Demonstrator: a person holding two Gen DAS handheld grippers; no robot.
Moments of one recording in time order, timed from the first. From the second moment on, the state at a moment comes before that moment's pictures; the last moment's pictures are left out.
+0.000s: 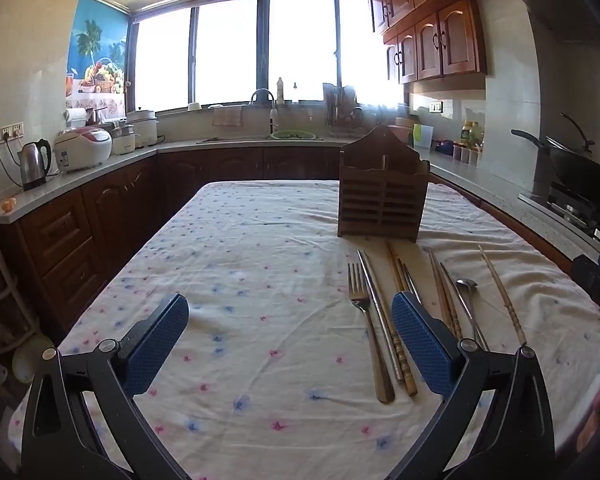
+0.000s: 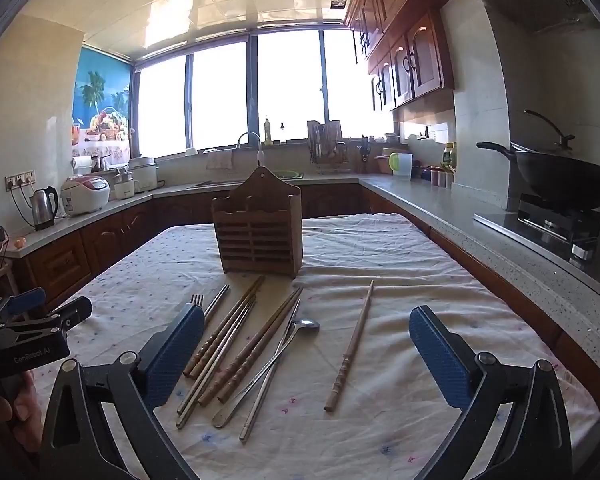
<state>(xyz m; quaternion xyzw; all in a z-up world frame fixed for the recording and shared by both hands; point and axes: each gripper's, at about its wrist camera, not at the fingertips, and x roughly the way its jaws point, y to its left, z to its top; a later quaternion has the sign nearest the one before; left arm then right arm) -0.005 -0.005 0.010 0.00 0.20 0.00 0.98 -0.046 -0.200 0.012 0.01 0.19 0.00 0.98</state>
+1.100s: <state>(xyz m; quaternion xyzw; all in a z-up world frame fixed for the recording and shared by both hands) -0.008 -0.003 0.014 0.00 0.19 0.00 0.98 -0.045 -0.194 0.009 0.02 0.19 0.01 0.98</state>
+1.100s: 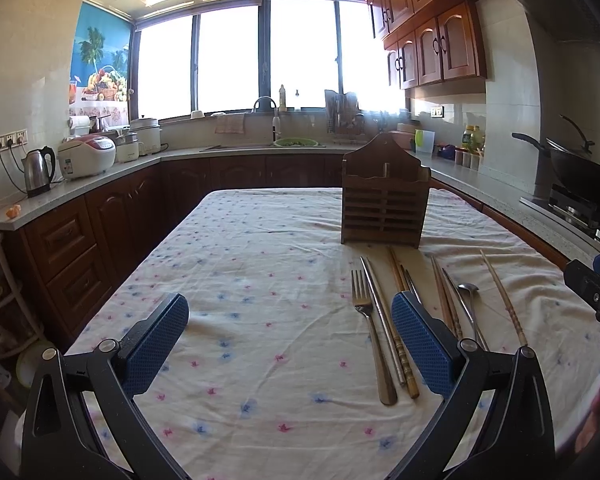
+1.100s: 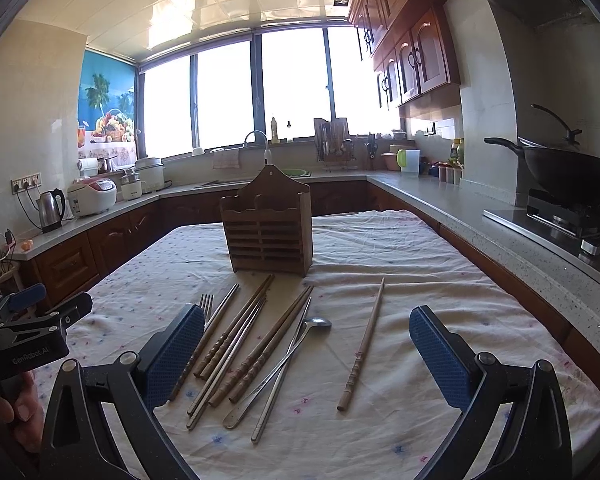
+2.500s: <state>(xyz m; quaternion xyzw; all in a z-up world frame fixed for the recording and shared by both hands) 0.028 -0.005 0.006 -0.01 0.25 -0.04 0.97 -0.031 -0.205 0.008 0.07 0.23 0.03 0.97</state>
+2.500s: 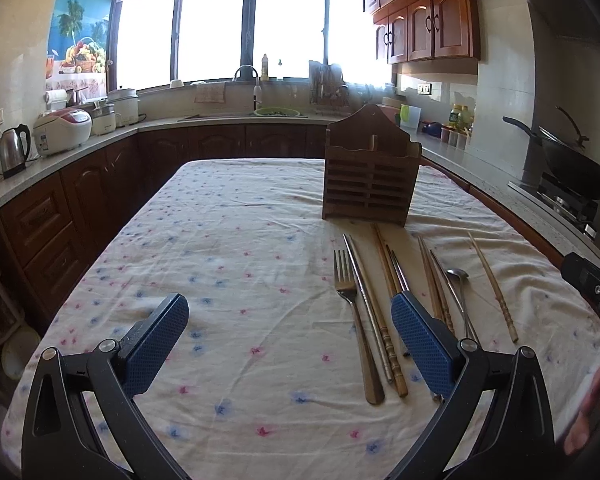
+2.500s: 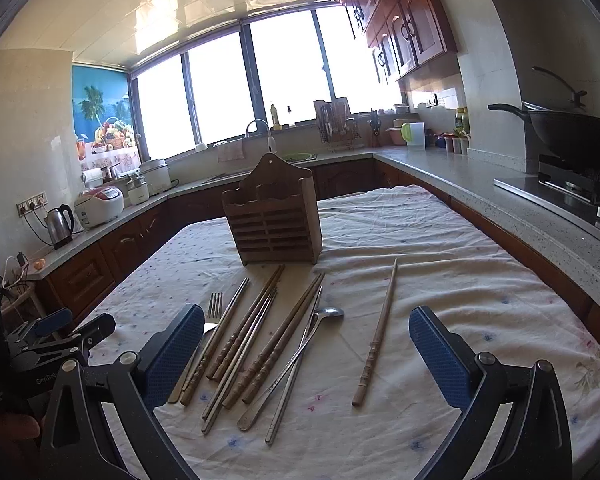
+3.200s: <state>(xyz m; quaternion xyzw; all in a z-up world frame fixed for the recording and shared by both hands) 0.160 -0.020 -0.026 -0.04 0.40 -0.17 0.90 0.066 -0.228 -0.040 0.20 0.40 0.09 0.89</state>
